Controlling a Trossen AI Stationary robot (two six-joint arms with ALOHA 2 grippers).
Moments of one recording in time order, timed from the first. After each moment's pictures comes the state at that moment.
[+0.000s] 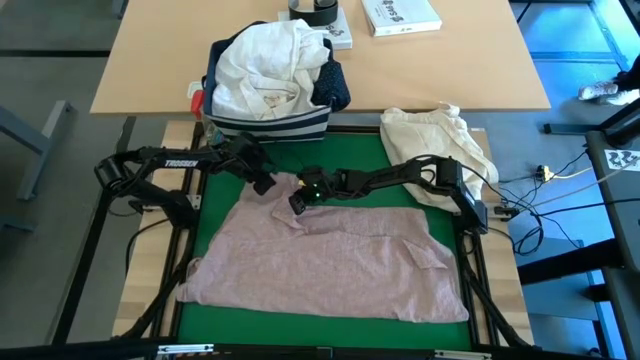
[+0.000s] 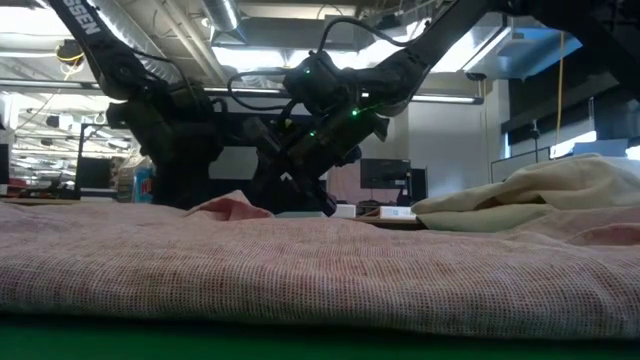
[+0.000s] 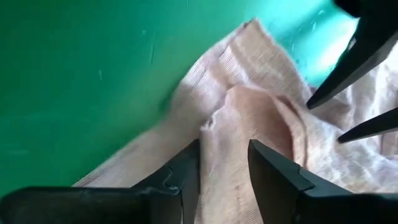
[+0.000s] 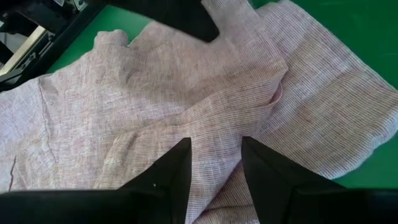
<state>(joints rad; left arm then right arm) 0.70 1.38 0.52 -0.10 0.37 -0.22 -0.14 2.18 1.40 0.12 -0.05 0.65</state>
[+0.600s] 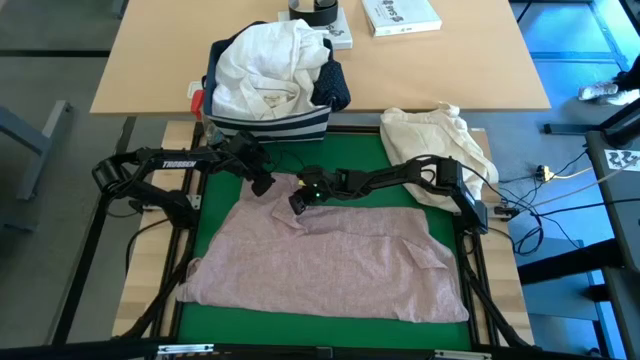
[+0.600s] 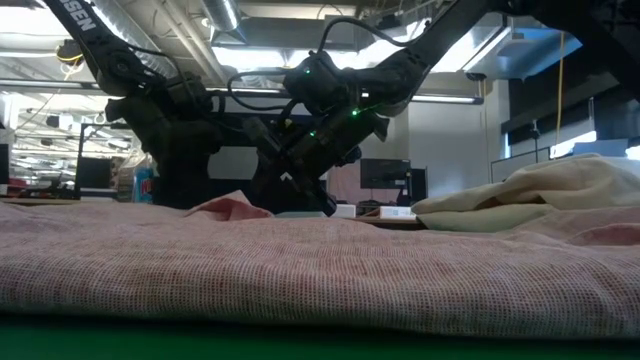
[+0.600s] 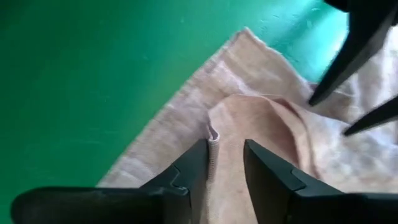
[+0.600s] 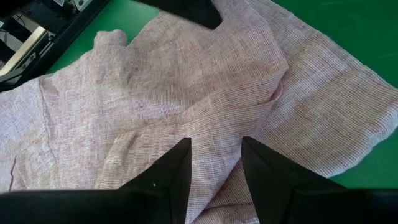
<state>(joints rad) 0.70 1.36 0.52 -0.10 0.33 -0.08 -0.14 2.18 1.40 0.12 -0.05 0.65</state>
